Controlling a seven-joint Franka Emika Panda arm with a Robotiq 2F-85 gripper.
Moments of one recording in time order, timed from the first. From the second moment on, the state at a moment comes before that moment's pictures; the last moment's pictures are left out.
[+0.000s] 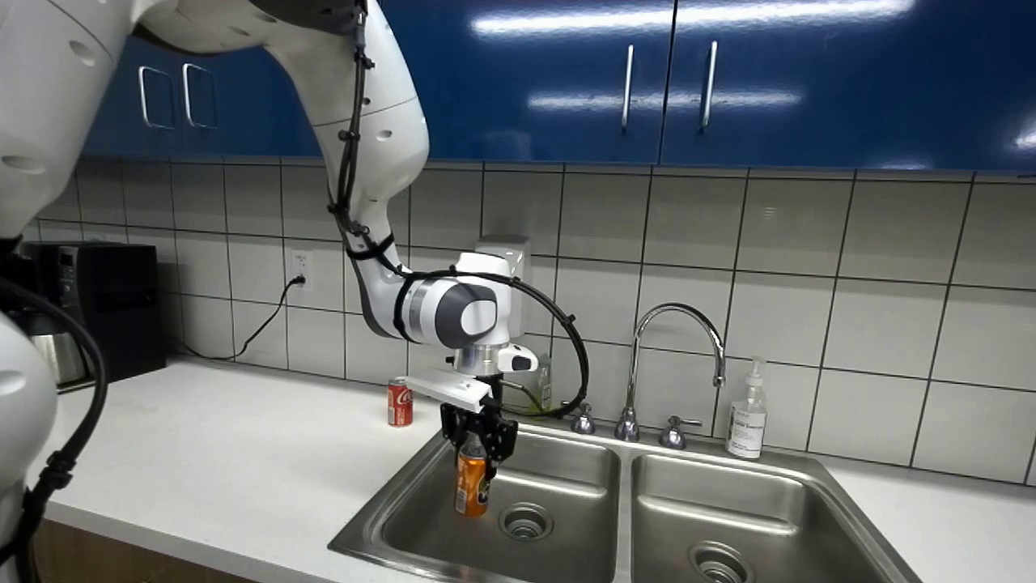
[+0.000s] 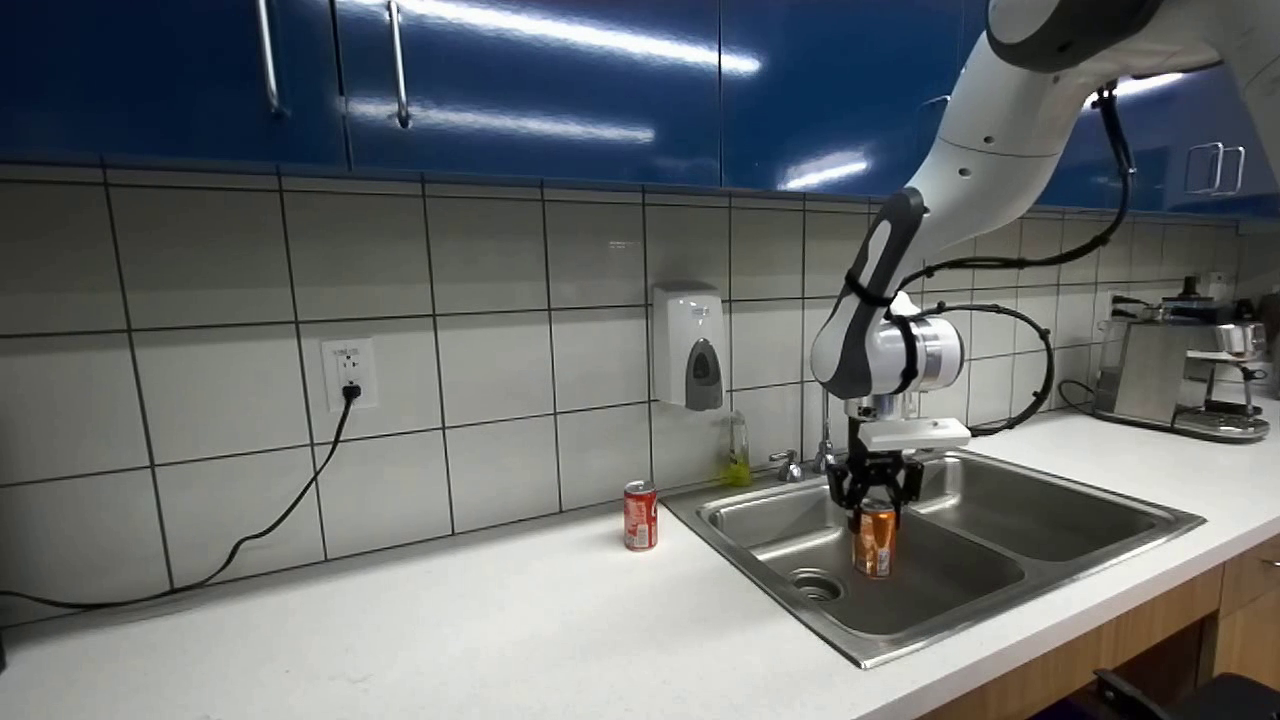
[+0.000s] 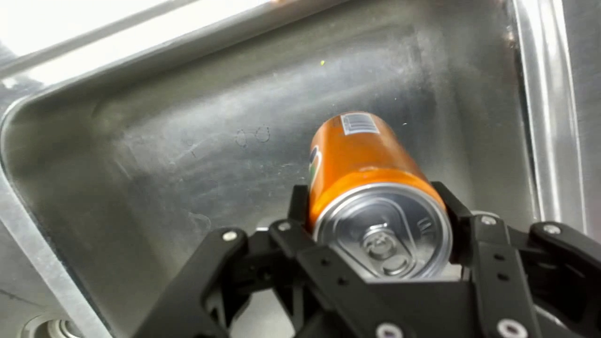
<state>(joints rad) -0.13 0.36 -0.10 -2.28 0.05 2.64 -0.04</state>
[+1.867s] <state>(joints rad) 0.10 0.08 0.11 -2.48 0.12 2.55 -0.07</state>
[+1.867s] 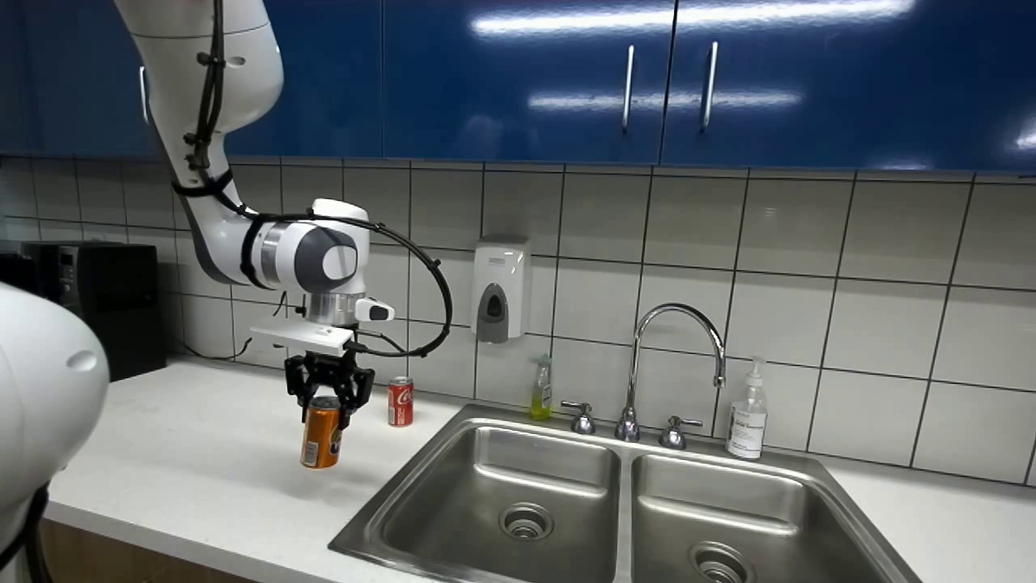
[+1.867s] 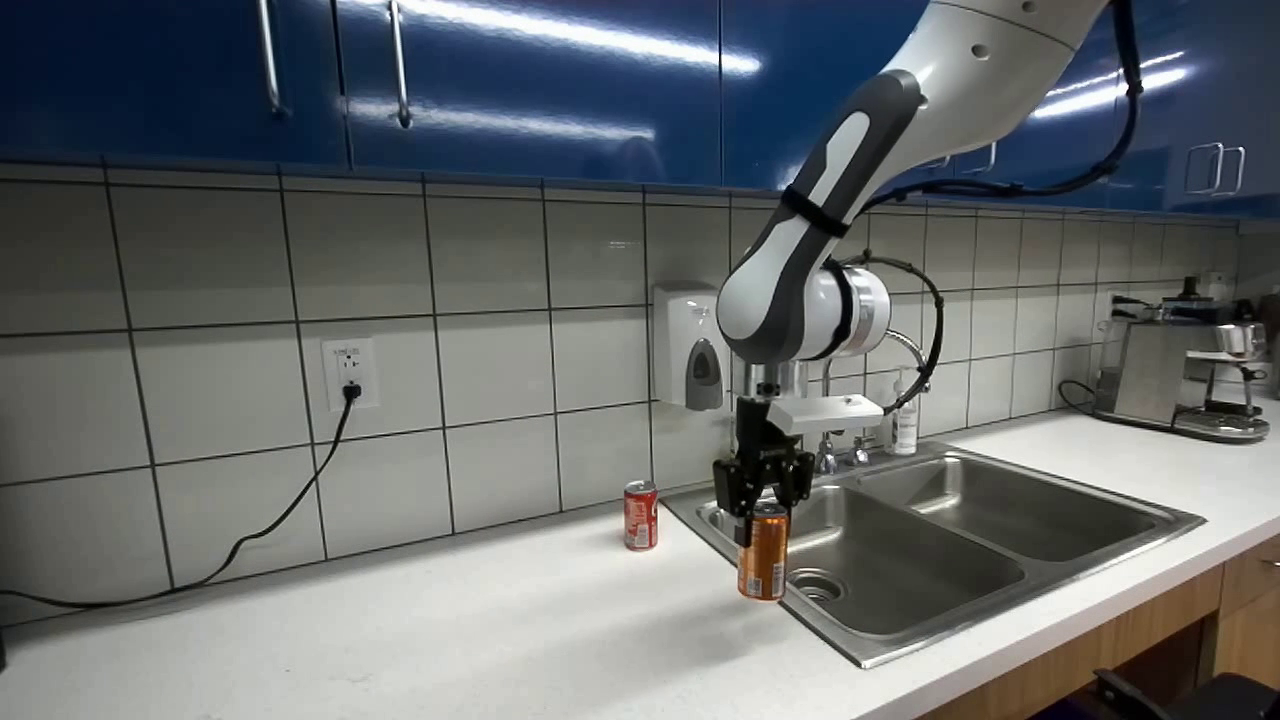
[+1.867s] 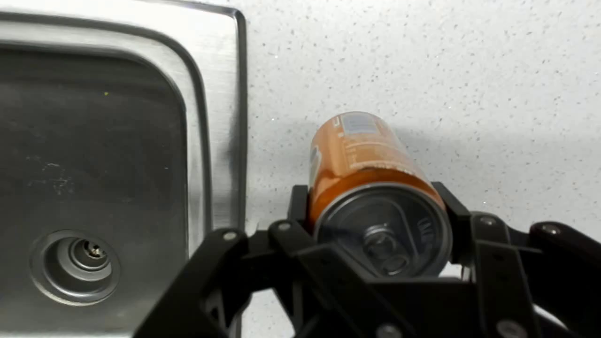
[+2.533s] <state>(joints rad) 0.14 0.18 0.15 -2.45 0.14 2.62 -0.07</state>
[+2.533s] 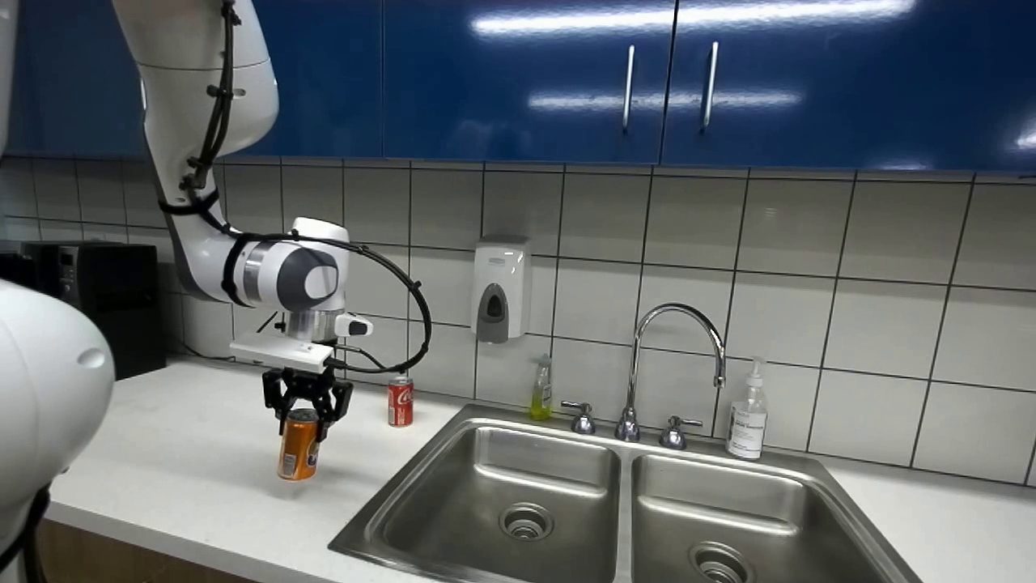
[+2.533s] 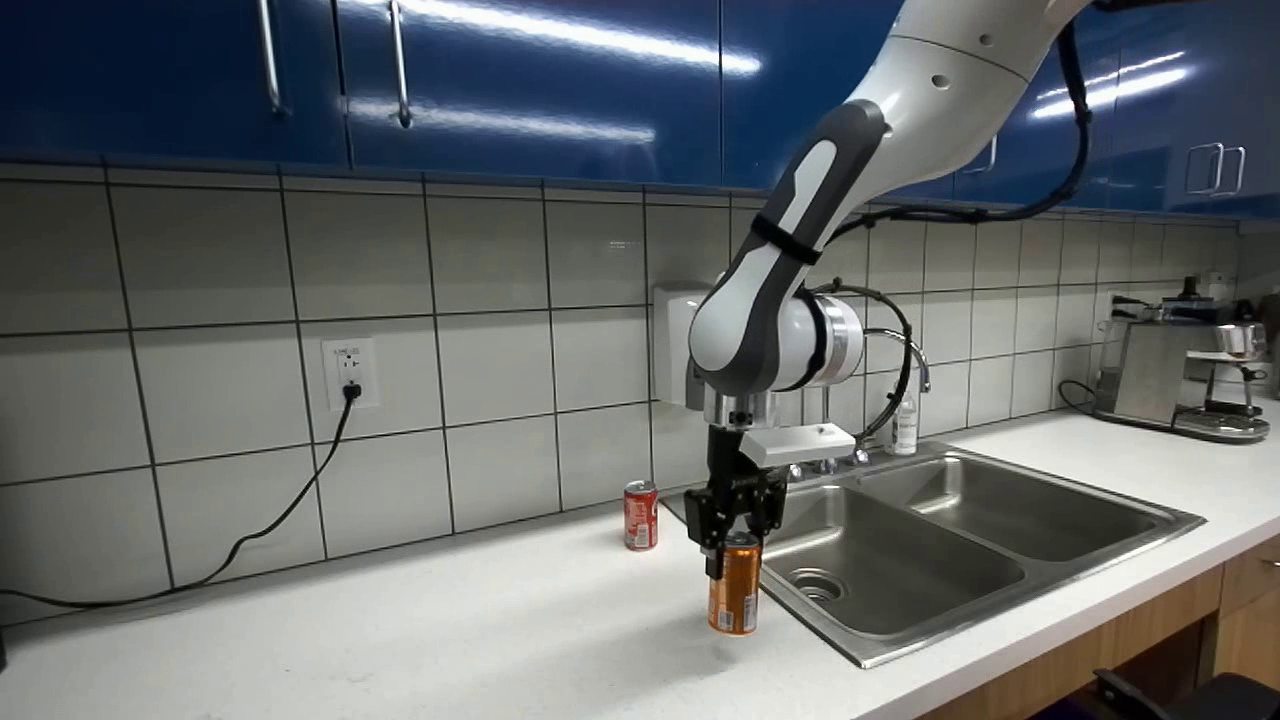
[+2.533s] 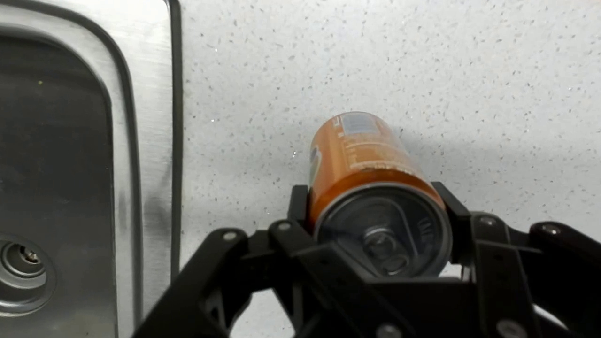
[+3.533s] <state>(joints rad) 0.14 0.32 0.15 -2.37 0.11 2.70 -0.07</state>
